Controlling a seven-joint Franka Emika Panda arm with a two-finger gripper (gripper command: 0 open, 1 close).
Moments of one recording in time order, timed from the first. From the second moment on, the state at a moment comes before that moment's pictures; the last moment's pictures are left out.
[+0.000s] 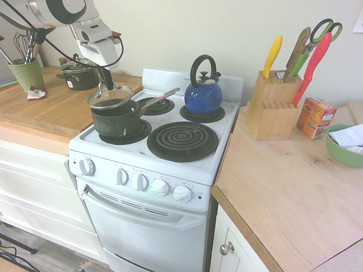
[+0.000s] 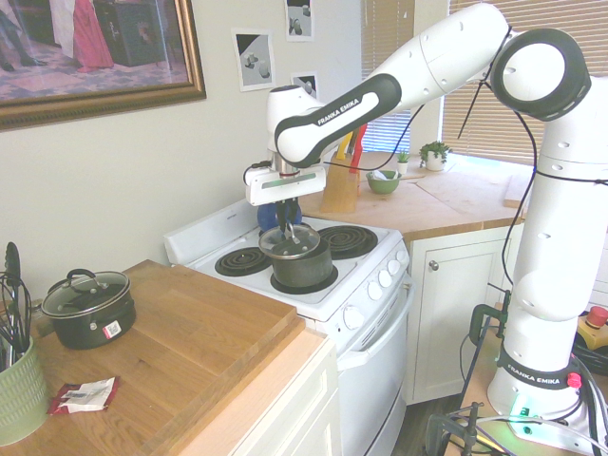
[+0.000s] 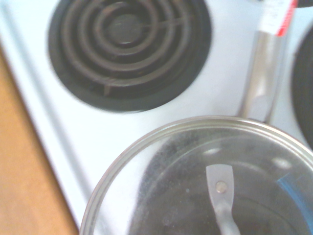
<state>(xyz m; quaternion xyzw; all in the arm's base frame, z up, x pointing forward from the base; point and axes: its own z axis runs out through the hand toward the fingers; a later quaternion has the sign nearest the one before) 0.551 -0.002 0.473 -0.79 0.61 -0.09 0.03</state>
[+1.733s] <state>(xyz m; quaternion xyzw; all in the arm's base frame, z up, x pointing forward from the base) 0.538 -0.014 0.467 -0.78 0.61 -0.09 0.03</state>
